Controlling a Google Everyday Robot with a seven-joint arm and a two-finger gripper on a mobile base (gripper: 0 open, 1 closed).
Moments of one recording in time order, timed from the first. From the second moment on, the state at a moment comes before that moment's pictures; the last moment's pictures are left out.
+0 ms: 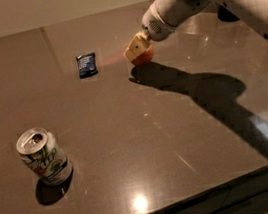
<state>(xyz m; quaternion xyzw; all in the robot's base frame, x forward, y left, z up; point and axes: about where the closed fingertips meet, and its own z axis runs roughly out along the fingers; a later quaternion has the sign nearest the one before) 0.687 -0.065 0.908 -0.41 0.84 0.15 0.33</state>
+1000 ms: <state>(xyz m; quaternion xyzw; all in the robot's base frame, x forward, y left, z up) 0.718 0.011 0.905 -0.43 0.81 0.18 0.35</state>
